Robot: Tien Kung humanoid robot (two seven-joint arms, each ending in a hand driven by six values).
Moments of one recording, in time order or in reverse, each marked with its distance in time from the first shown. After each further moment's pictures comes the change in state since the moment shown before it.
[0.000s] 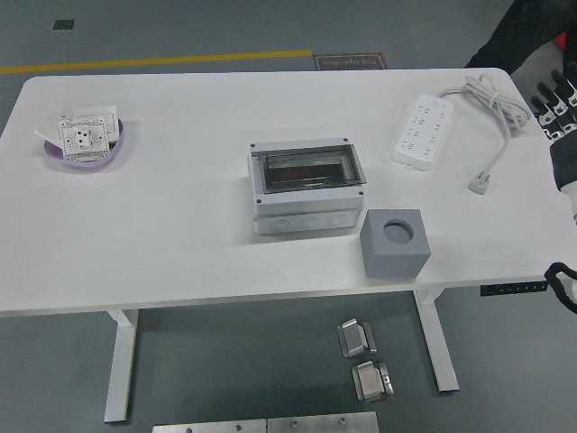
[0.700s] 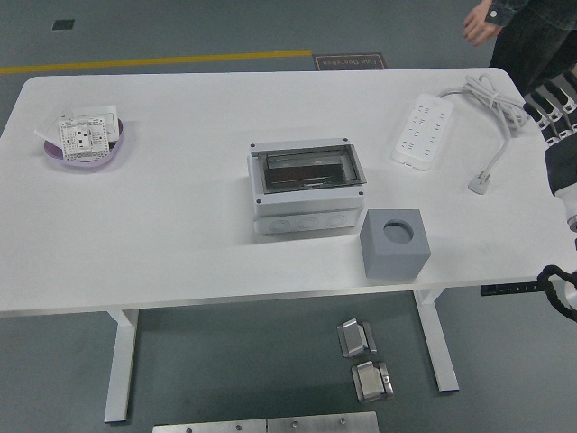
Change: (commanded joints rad) left arm 0.007 -0.005 0.087 0.024 -0.081 0.001 -0.001; right arm -0.003 0.018 -0.010 -0.008 0.022 -0.005 0.013
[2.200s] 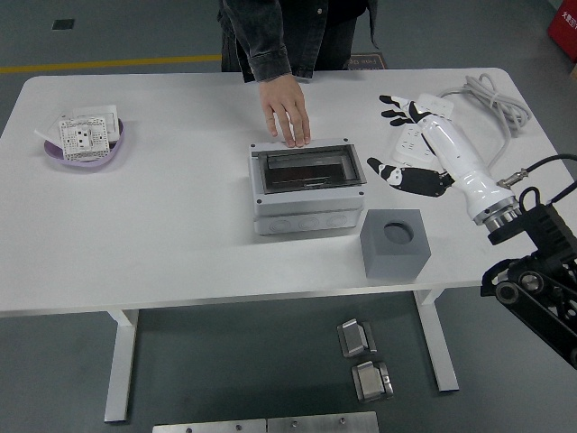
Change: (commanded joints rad) left arm -0.050 -0.019 0.243 0.030 -0.148 0.002 0.004; right arm 0.152 -0.125 -0.434 0.170 -1.088 -0.321 -0.197
